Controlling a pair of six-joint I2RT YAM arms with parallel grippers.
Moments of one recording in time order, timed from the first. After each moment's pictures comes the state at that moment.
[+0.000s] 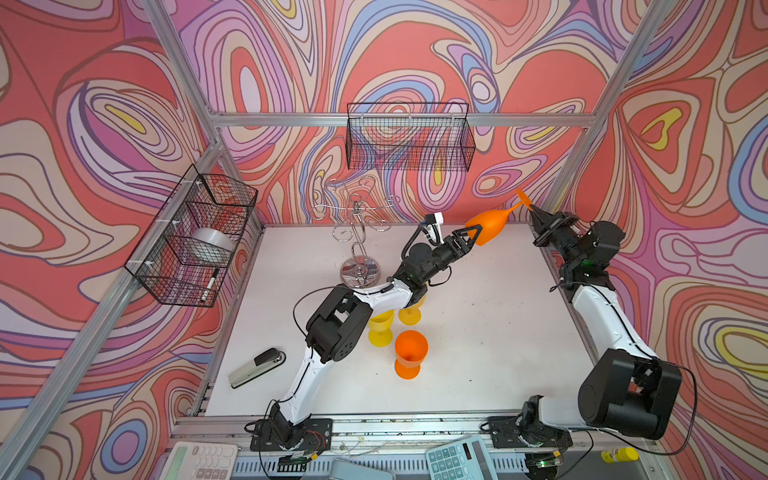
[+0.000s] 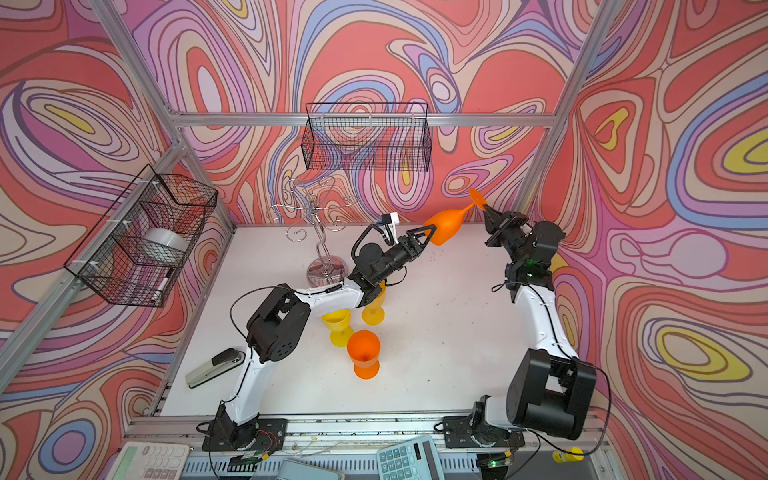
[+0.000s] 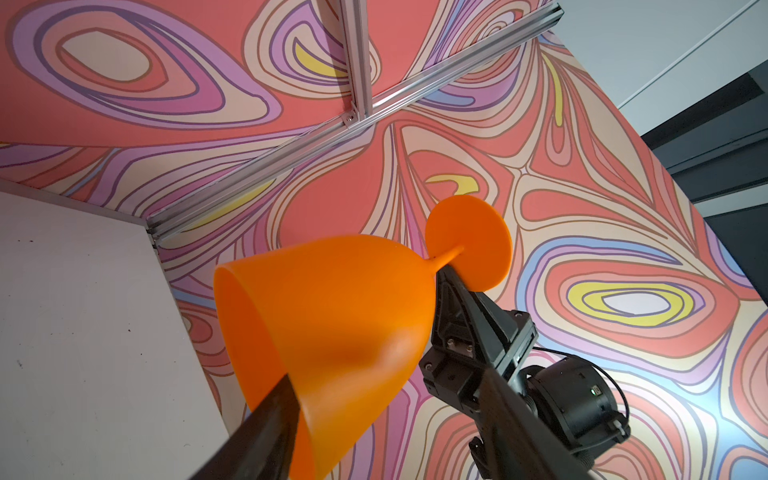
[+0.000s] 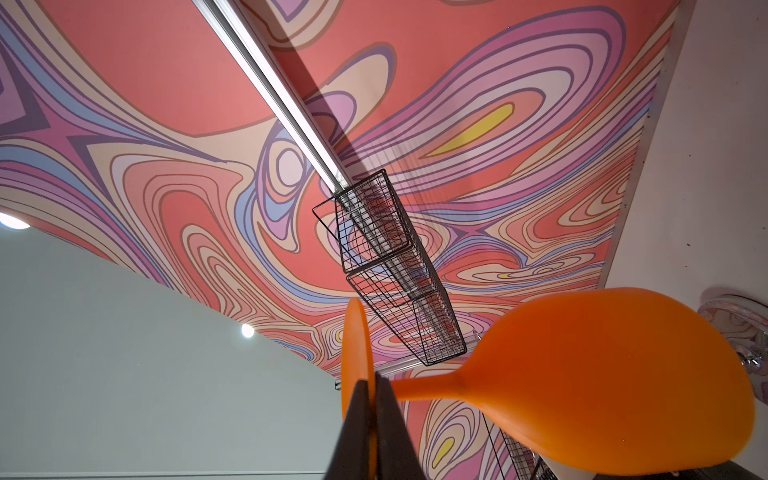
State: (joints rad) left arm -0.78 2.24 1.63 0.97 0.21 -1.24; right arm -0.29 1.39 1.09 0.43 -0.67 2.10
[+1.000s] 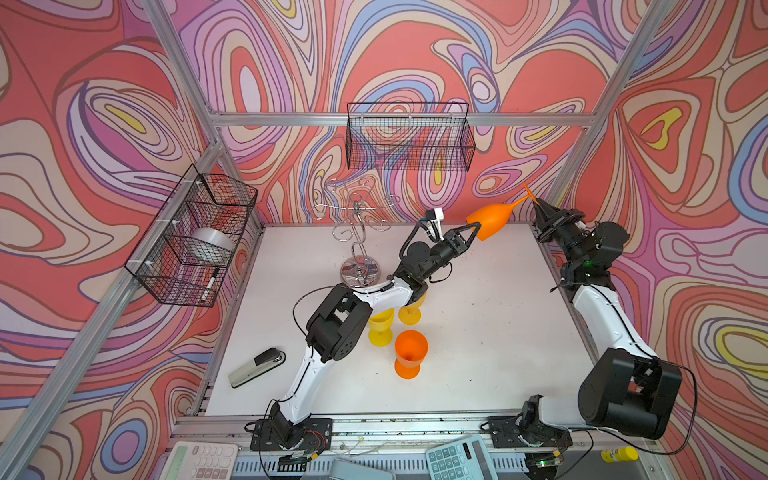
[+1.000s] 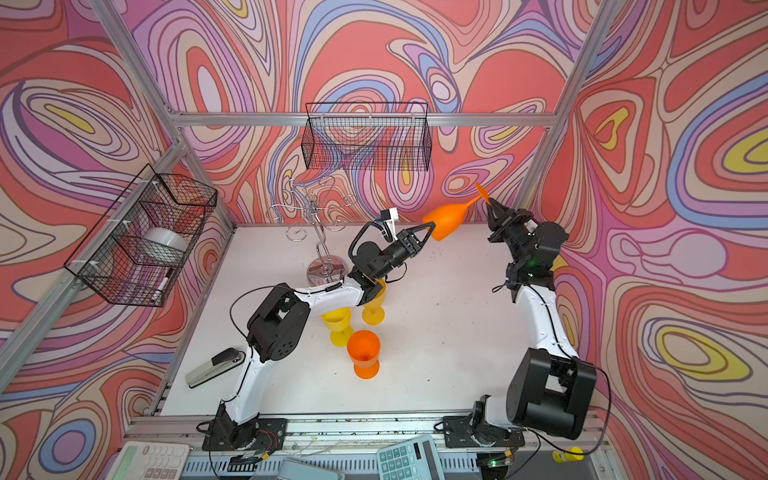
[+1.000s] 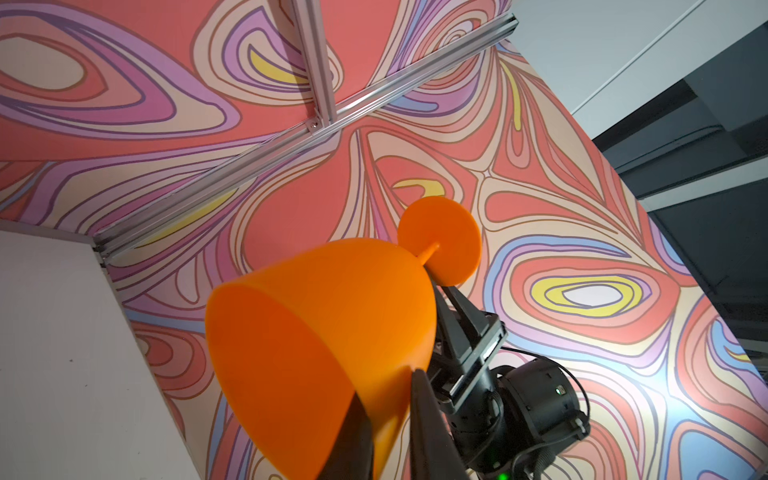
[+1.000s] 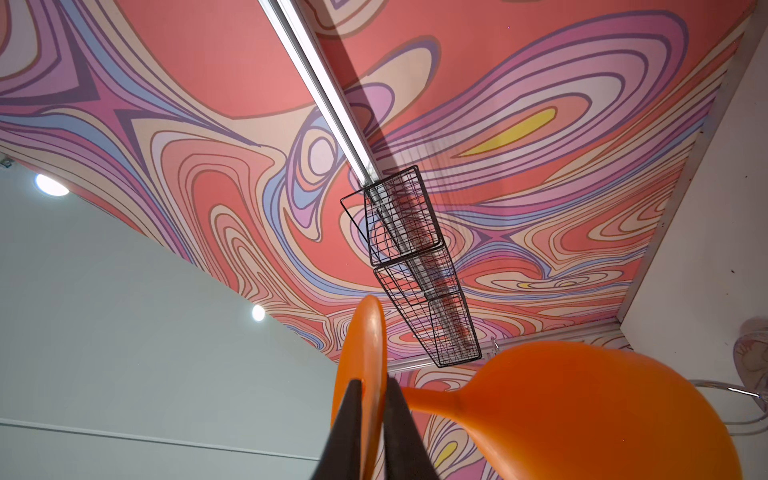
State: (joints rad) left arm -0.78 2.24 1.66 1.04 0.25 -1.25; right arm -0.30 1.40 1.08 0.53 -0.64 2.10
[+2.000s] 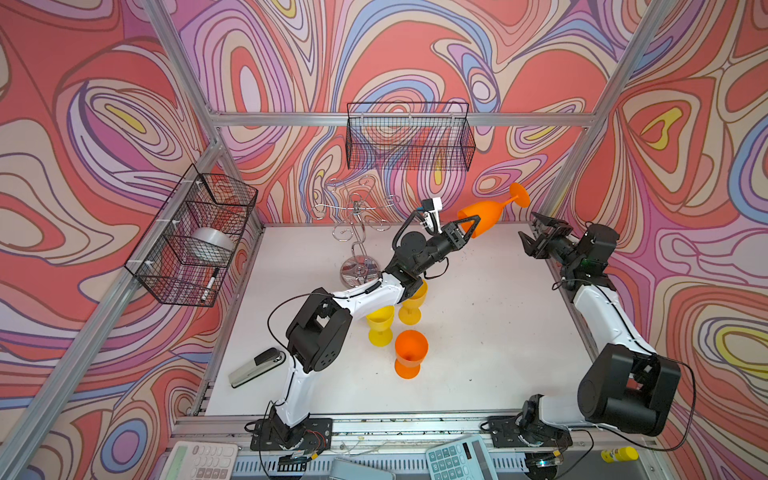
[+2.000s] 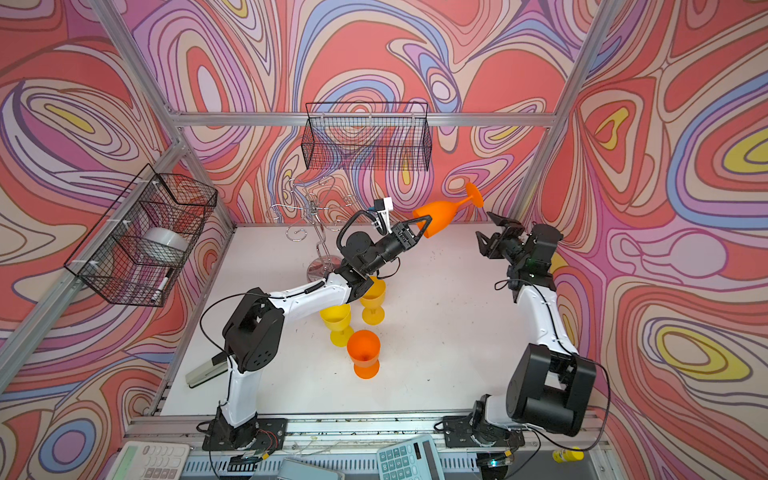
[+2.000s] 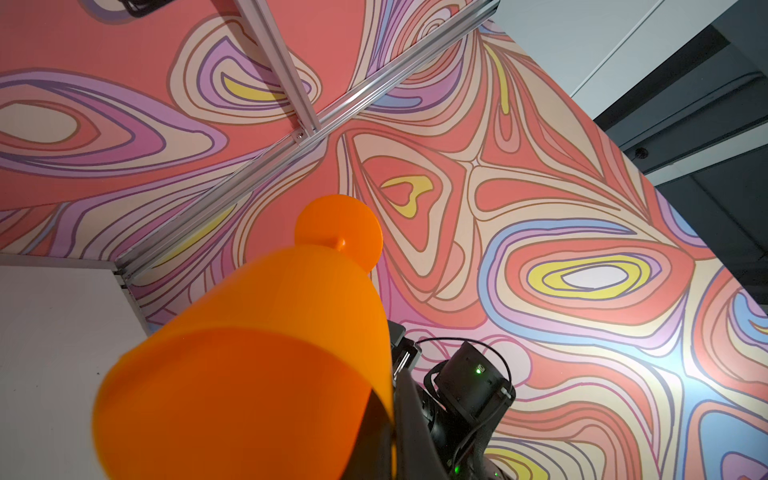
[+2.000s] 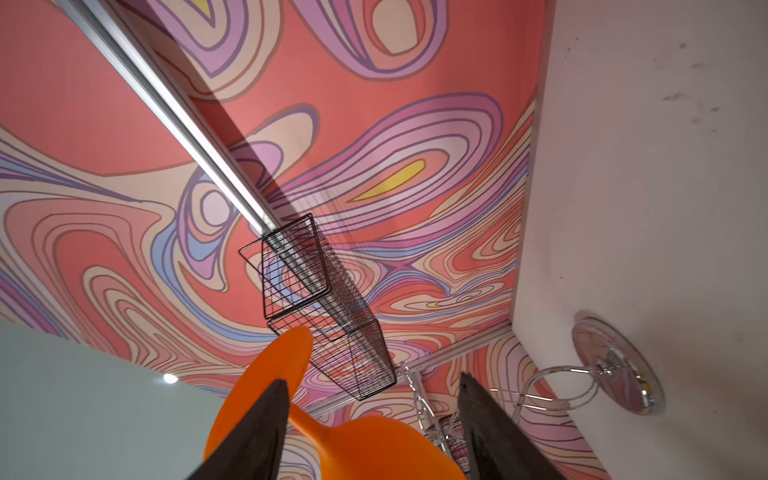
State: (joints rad) left arm -0.78 2.05 1.58 0.83 0.25 -1.11; right arm -0.33 1.41 1.10 0.13 -0.68 1.76
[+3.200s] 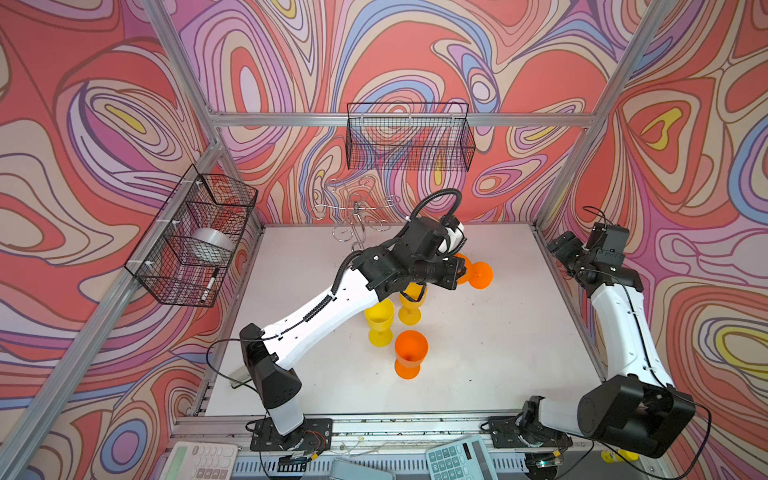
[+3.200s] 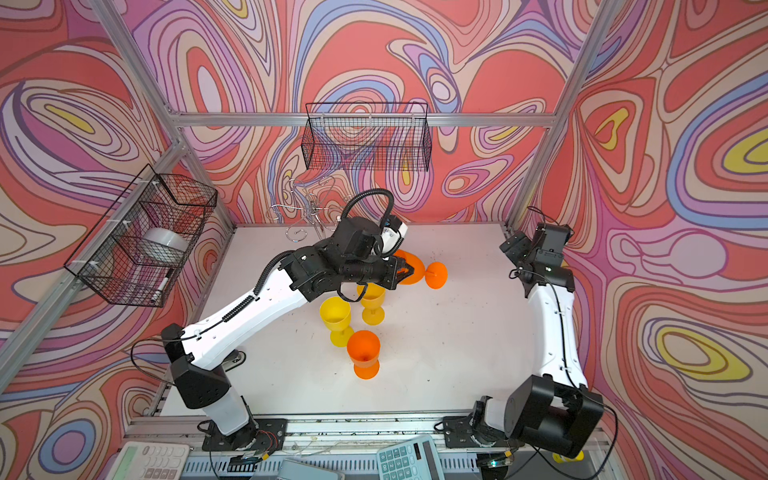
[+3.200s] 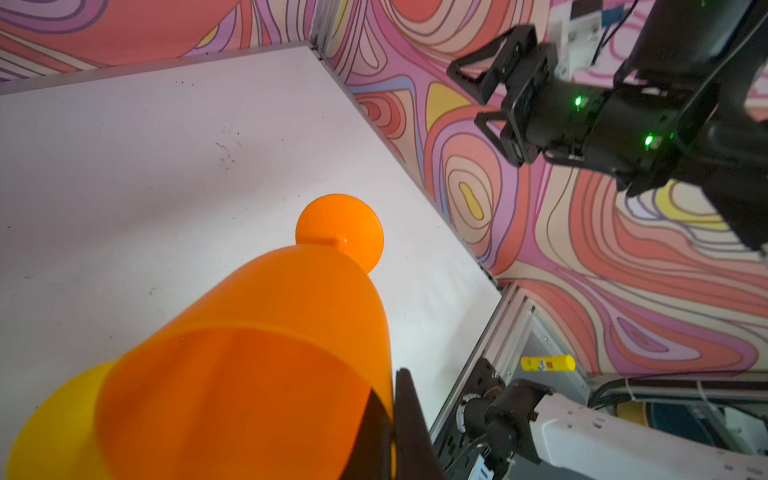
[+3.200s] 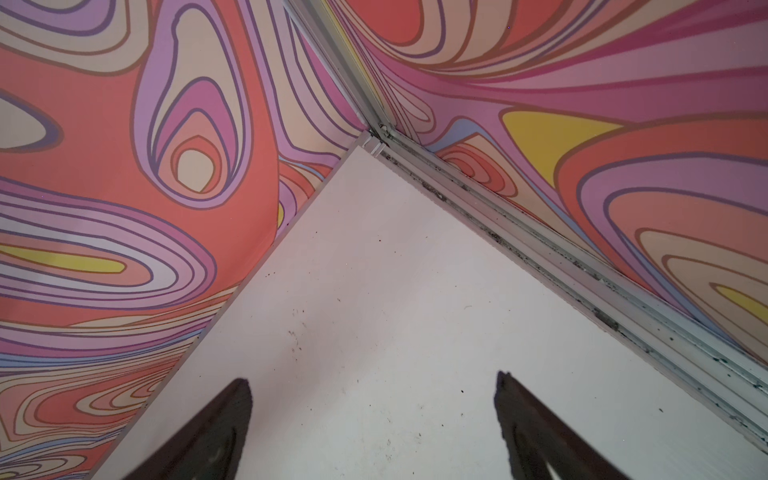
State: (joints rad) left arm -0.95 1.75 1.96 -0.80 0.14 -0.45; right arm -0.34 1.31 1.28 -0.58 0.00 0.60
